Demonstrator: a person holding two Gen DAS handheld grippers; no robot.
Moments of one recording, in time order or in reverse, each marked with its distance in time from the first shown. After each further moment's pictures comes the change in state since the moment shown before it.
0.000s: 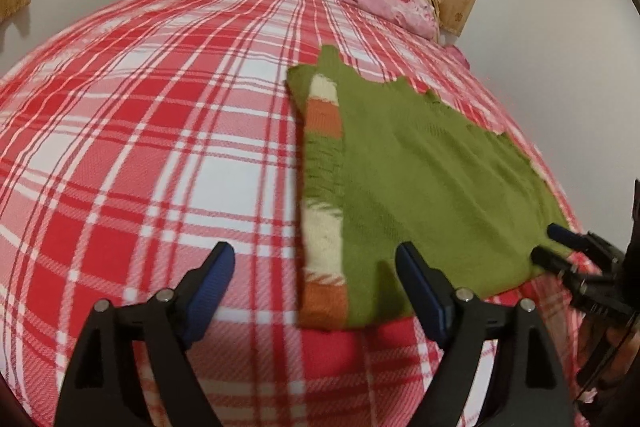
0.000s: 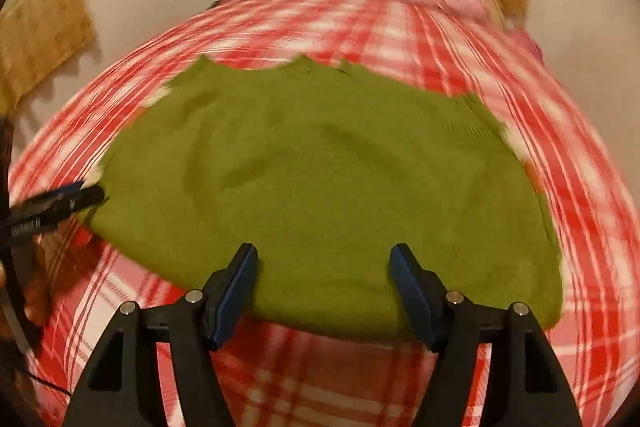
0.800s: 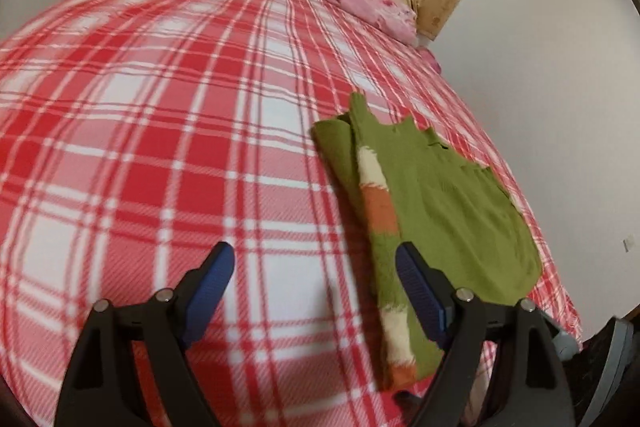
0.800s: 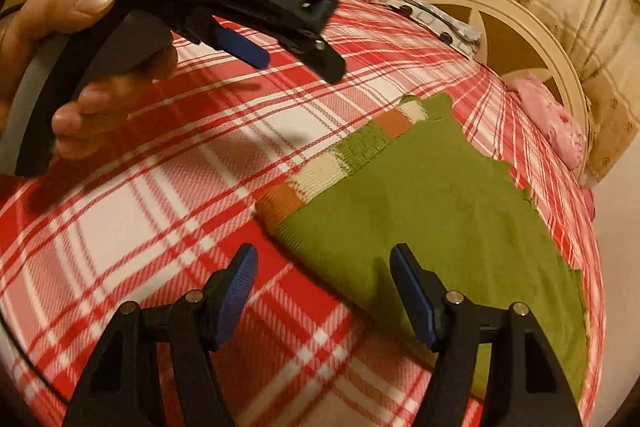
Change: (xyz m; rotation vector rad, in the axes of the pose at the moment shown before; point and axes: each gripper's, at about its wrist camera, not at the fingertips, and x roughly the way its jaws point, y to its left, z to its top) left arm 0.025 0.063 0.076 -0.002 0.069 -0.185; right arm 0.029 0.209 0.008 -0.469 -0.040 0.007
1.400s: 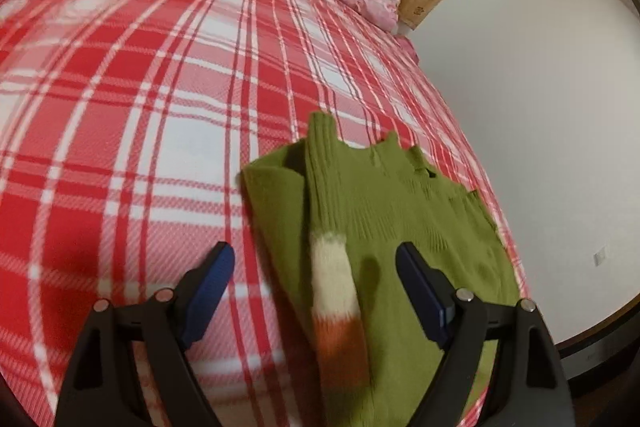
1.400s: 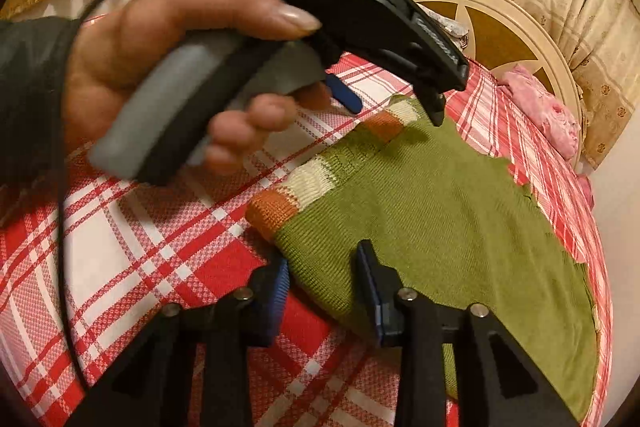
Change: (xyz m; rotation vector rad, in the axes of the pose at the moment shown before) left arm 0.084 -0.012 0.060 -0.061 0.092 -0.157; right arm 0.010 -0.004 0.006 0.033 -0.022 0.003
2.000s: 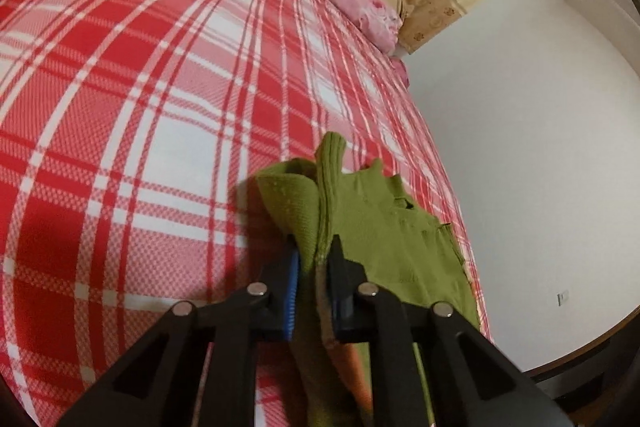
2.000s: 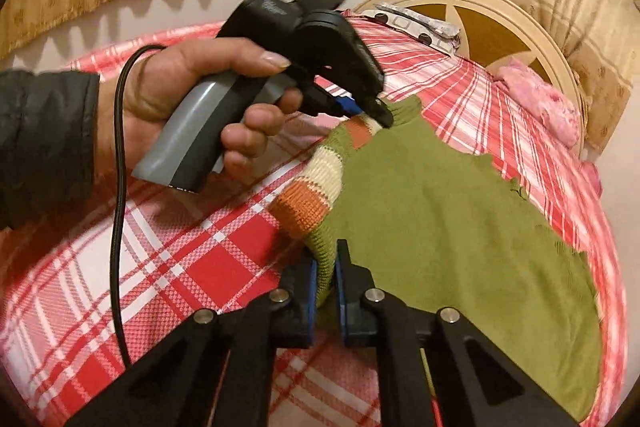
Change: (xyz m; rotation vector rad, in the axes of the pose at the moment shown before) left arm -0.008 0.002 0.006 -0.116 -0.038 -0.098; right arm -0.028 -0.047 -0.009 0.125 -0.067 0.059
